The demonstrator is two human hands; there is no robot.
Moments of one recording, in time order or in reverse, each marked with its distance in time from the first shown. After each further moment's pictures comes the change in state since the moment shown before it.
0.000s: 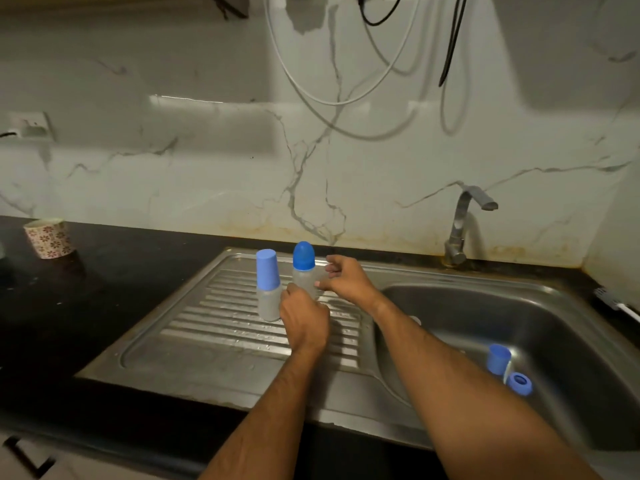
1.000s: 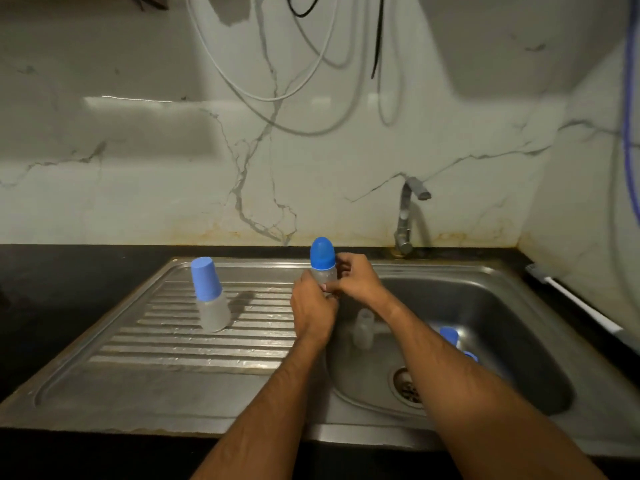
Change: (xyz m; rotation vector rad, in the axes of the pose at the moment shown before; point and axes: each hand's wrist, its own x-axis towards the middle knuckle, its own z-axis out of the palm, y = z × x) left_hand -0.006 0.038 0.059 -0.205 -0.147 0.228; right_hand -0.001 0.038 -0.067 -0.004 0.081 -0.046
